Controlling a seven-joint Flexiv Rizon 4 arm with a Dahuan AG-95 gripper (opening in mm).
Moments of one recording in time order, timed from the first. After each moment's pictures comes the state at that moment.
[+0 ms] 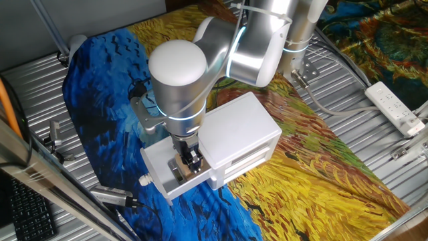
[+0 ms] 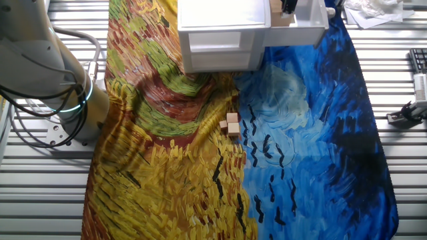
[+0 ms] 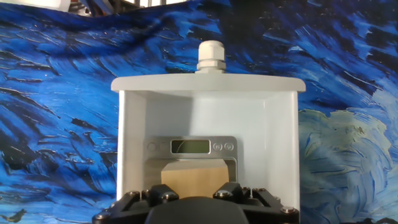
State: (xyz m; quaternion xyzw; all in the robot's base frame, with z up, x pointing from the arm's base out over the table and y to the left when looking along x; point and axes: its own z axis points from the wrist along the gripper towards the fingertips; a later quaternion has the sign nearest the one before) arm 0.544 0.252 0.168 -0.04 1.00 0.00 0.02
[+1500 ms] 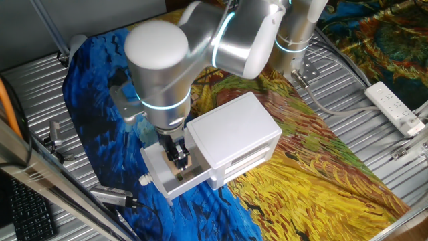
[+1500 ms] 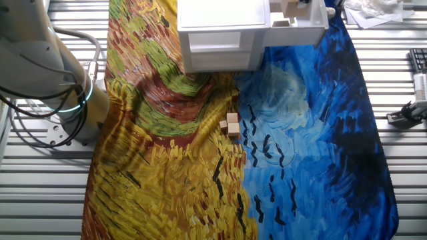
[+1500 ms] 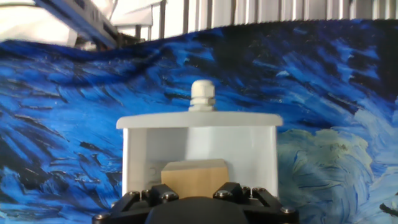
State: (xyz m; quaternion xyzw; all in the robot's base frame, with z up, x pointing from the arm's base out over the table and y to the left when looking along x) arm 0.576 0.243 0.217 -0.03 1.00 0.01 0.03
